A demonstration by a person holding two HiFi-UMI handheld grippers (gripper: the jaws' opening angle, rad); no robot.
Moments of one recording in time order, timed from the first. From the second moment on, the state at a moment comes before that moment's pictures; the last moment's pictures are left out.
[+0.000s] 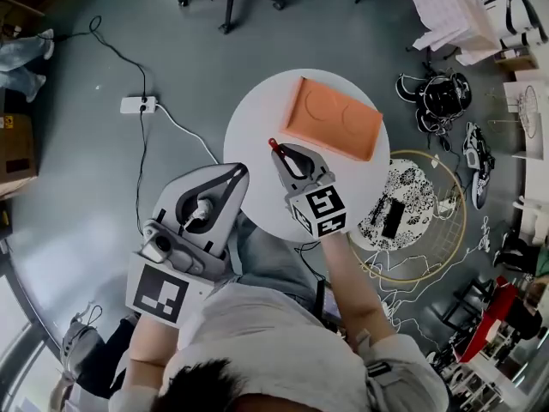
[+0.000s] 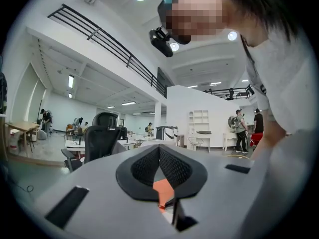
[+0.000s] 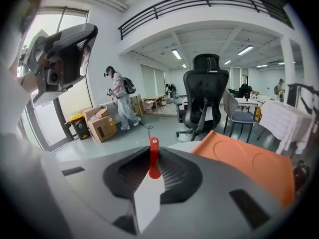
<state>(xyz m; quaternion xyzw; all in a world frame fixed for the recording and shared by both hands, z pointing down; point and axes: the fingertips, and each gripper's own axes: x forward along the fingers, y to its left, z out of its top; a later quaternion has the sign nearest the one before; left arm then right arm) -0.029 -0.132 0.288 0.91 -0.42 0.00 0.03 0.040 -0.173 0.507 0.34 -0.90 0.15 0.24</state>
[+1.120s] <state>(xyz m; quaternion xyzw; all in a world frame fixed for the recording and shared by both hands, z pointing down) -0.051 -0.128 0.315 0.89 -0.45 0.02 0.05 0.039 -0.157 0.623 0.29 -0.86 0.20 0.38</state>
